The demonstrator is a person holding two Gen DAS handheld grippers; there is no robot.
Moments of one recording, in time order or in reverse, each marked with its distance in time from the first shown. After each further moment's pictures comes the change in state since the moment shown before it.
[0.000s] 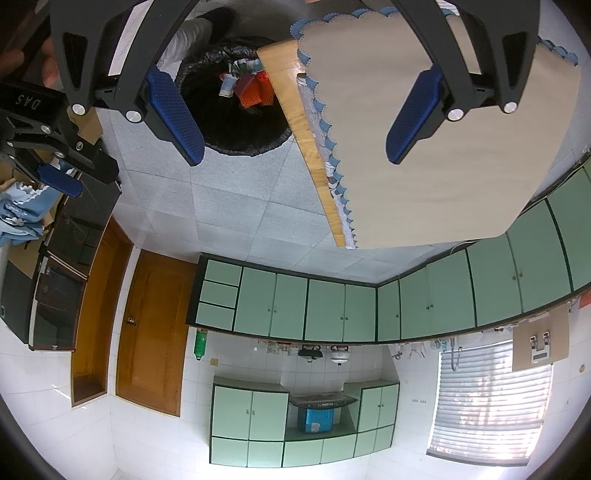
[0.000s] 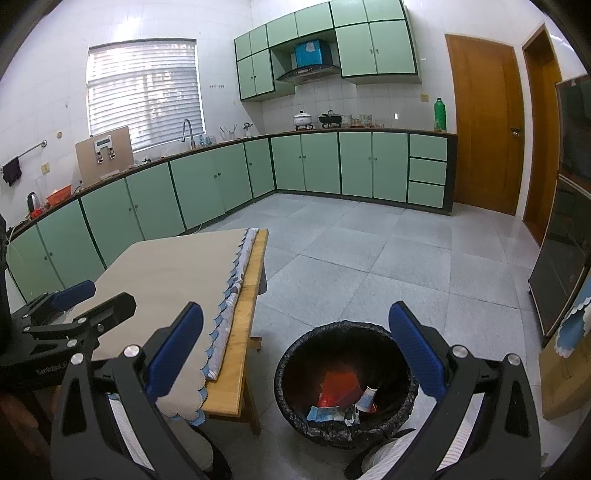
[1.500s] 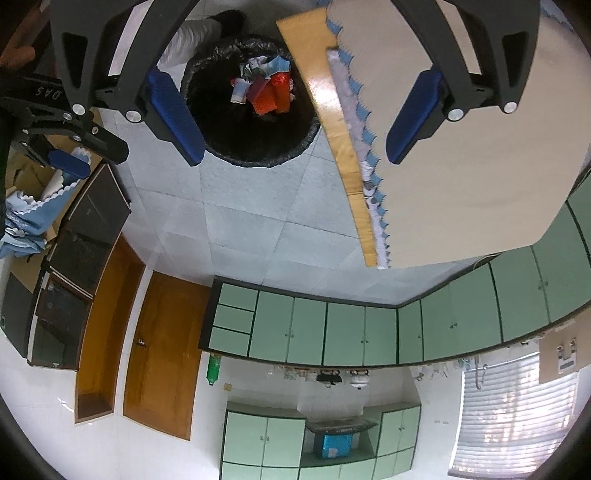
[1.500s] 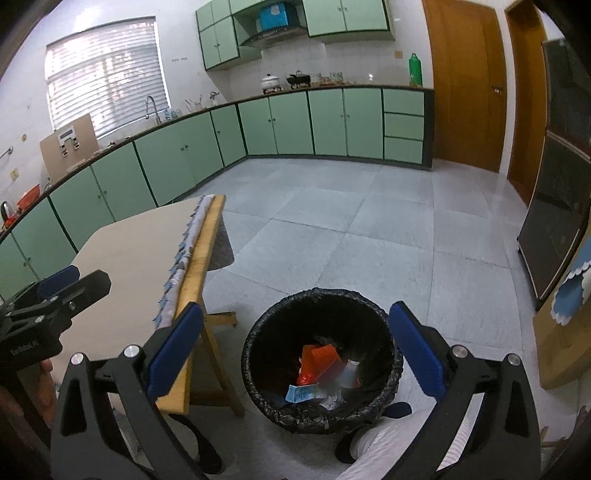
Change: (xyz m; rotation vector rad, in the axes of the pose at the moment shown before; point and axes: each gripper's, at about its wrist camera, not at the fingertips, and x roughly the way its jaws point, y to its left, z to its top) left arm 0.067 -0.025 0.009 0.018 0.097 -0.063; right arm 0.065 -0.056 -0.008 0.077 0.151 -0.071
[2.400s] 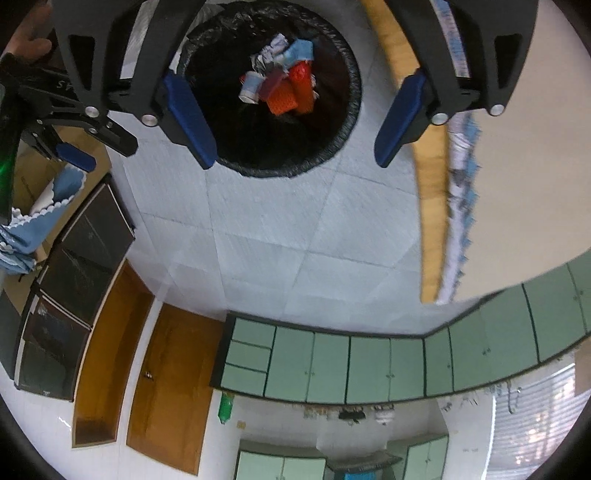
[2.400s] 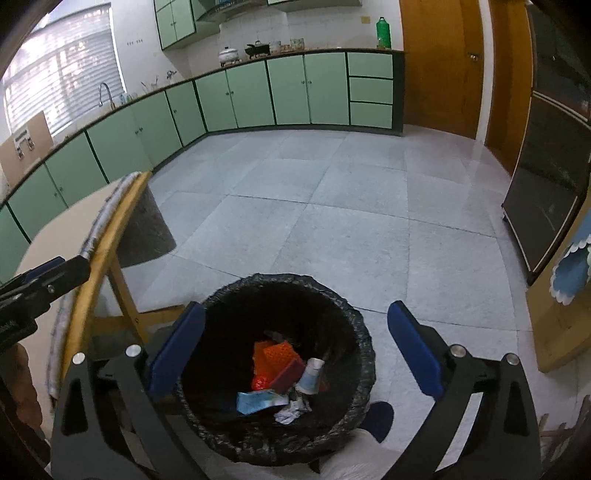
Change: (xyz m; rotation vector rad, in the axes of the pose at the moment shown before) left arm 0.149 -0.035 0.008 0.024 0.128 -0.061; right arm 0.129 -0.092 -0.013 0.086 0.113 -0.100
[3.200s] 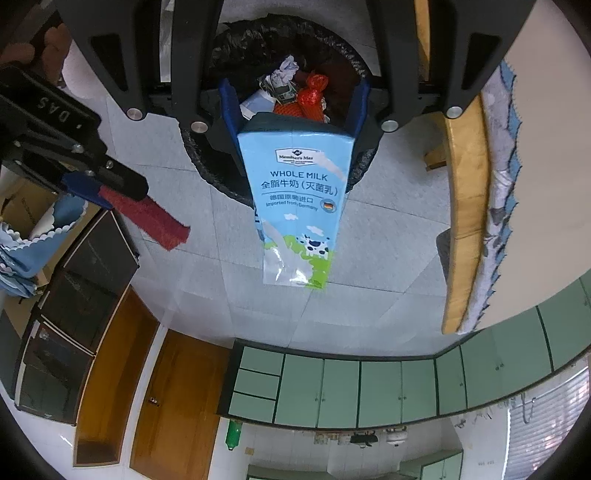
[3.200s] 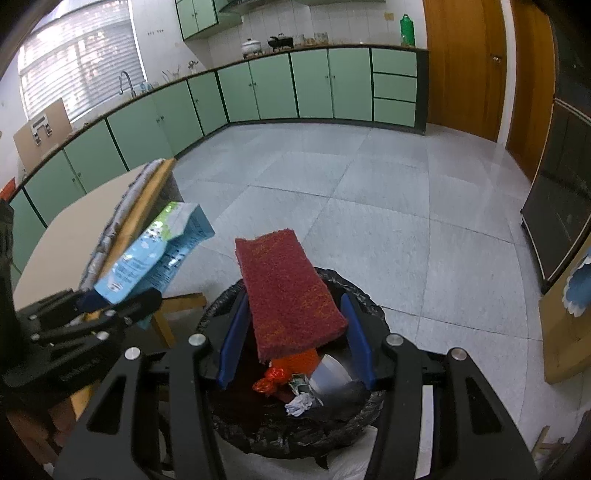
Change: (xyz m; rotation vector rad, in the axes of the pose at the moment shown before) left arm 0.040 -0.025 -0.027 0.026 0.121 -0.026; right arm 0.009 0.018 -0.001 -0.056 0.037 0.061
